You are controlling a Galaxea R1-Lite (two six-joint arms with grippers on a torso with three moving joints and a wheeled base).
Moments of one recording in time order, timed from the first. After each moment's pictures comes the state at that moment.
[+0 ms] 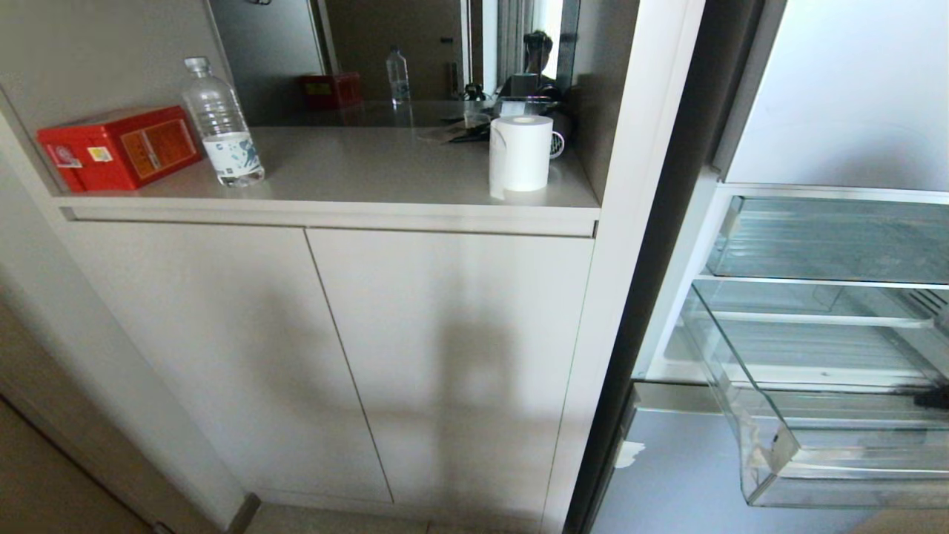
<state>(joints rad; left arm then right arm) 0.00 0.00 -0.06 0.16 0.01 0.01 -0.67 1.56 -0.86 0.09 0.22 -0.24</state>
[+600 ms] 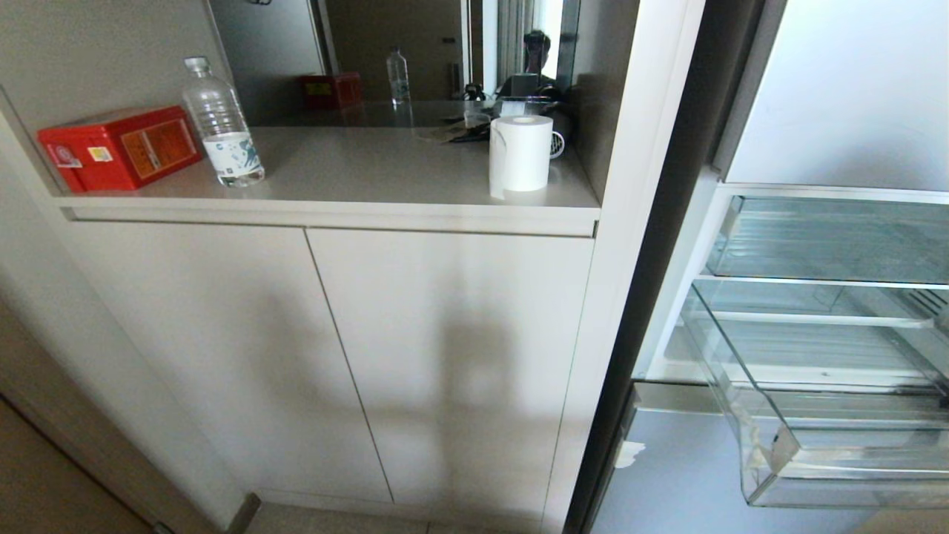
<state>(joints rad) 0.00 0.00 -0.06 0.16 0.01 0.01 -0.73 1.52 -0.85 0.09 0.25 -0.25</state>
